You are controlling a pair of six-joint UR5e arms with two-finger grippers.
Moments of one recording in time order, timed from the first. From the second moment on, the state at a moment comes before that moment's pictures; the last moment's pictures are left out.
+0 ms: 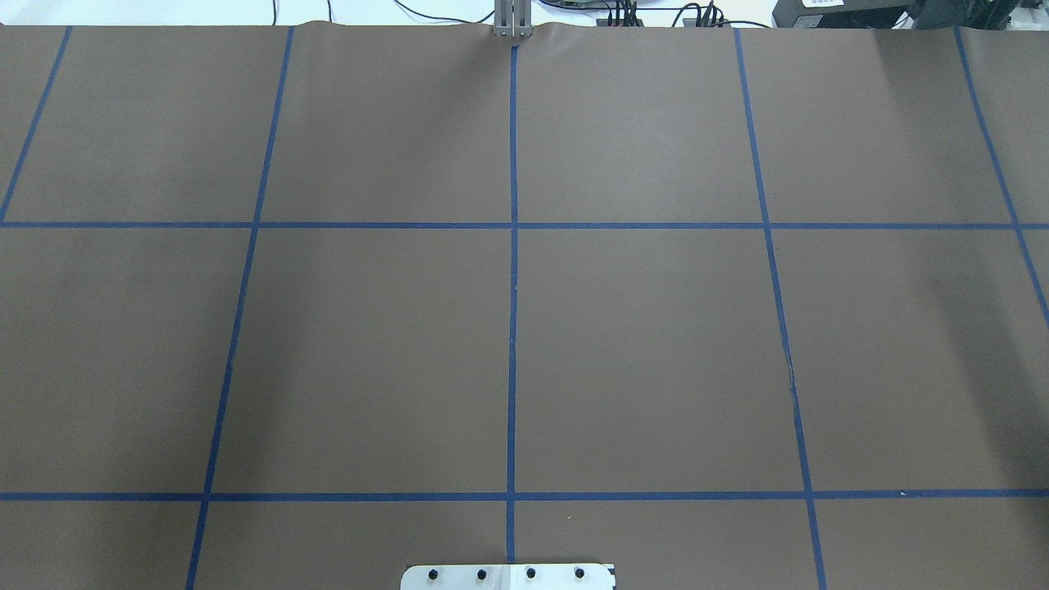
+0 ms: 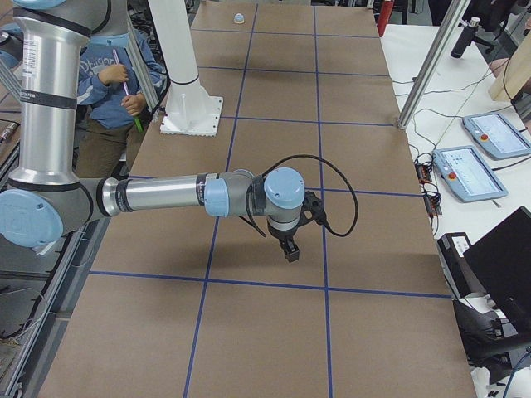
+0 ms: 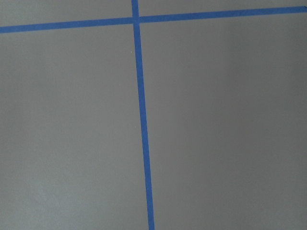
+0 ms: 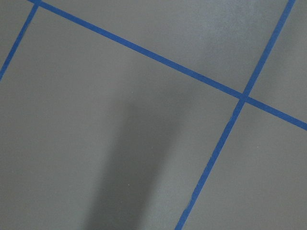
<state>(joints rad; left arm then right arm) -1.48 -1.33 -1.89 -1.44 -2.37 0.04 1.55 -1.72 1.84 -1.62 2.45 -0.39</state>
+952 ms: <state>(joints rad) -1.40 -1.03 -1.59 -1.89 -2.43 -0.01 1.52 -1.77 1.84 -1.61 2.51 -0.39</state>
